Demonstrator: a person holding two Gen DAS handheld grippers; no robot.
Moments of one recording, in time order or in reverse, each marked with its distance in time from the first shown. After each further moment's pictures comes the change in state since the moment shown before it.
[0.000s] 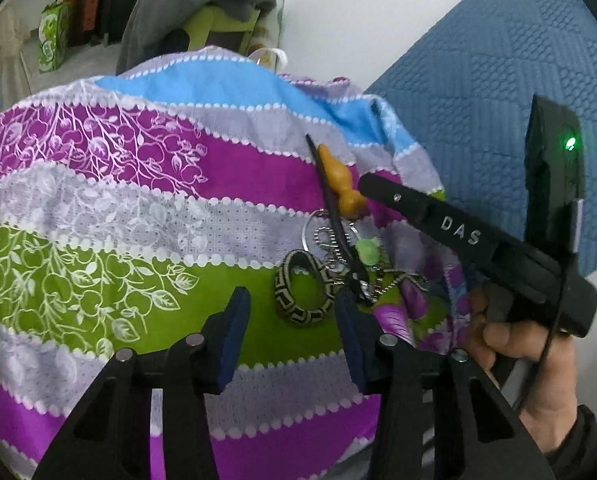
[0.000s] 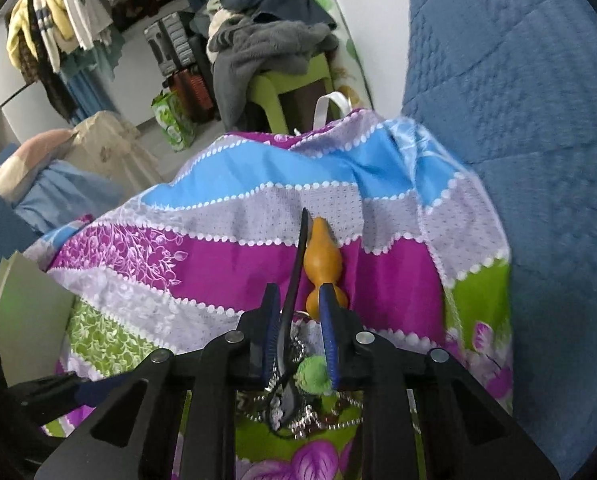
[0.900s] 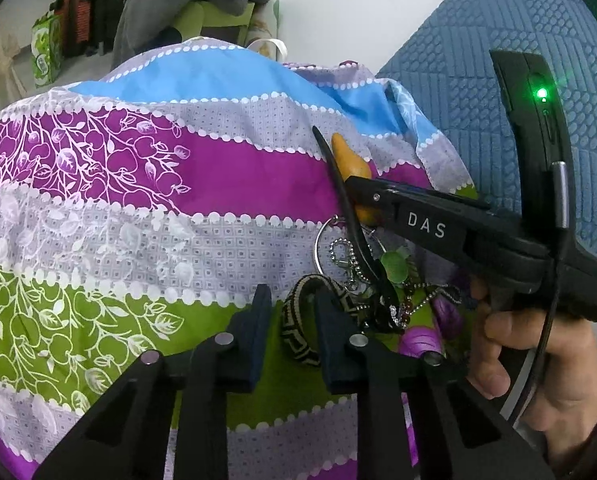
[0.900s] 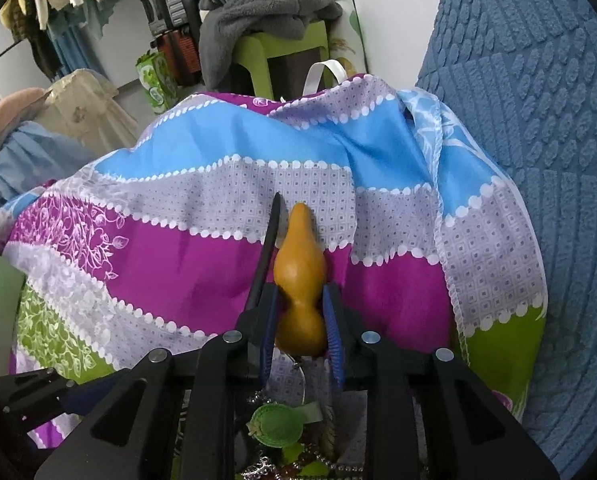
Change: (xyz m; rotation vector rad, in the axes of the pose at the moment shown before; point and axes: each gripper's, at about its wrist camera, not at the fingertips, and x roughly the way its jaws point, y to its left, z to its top) left arm 0.047 -0.006 0.017 0.060 0.013 0.057; right arm 0.047 -0.005 0.009 -0.079 0.107 -0.103
